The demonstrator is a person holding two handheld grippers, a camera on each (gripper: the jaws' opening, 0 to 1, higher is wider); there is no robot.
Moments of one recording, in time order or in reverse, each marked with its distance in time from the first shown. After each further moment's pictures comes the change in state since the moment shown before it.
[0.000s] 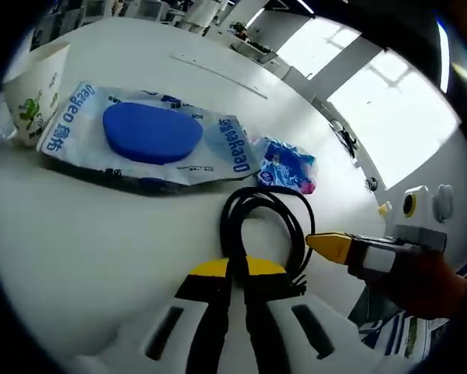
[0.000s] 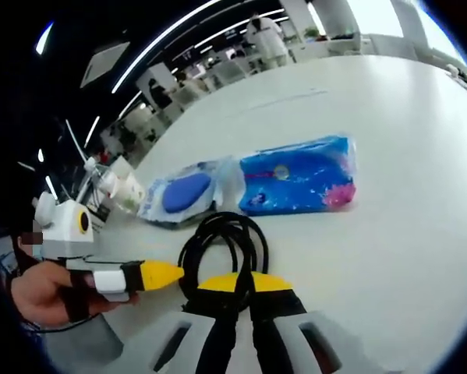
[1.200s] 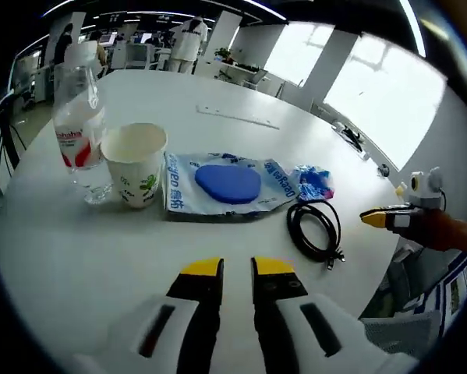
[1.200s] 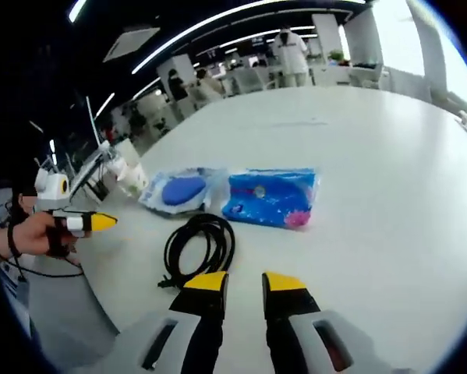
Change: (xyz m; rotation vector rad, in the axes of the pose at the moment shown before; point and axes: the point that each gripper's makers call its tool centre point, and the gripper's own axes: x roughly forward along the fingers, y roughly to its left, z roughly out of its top) left arm -0.123 0.083 0.038 0.238 -0.147 0.116; right arm -0.059 -0.026 0.014 -0.212 -0.044 -0.020
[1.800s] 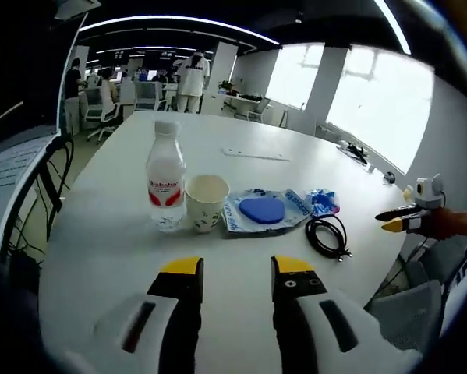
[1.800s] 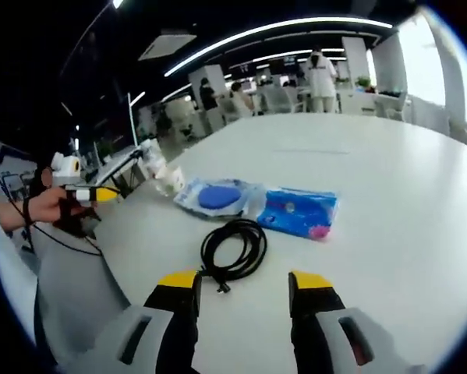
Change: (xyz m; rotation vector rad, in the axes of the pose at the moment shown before) left arm -0.089 0.046 0.020 0.084 -0.157 0.066; right arm -0.043 0.037 -0.002 -0.133 -0.077 0.090
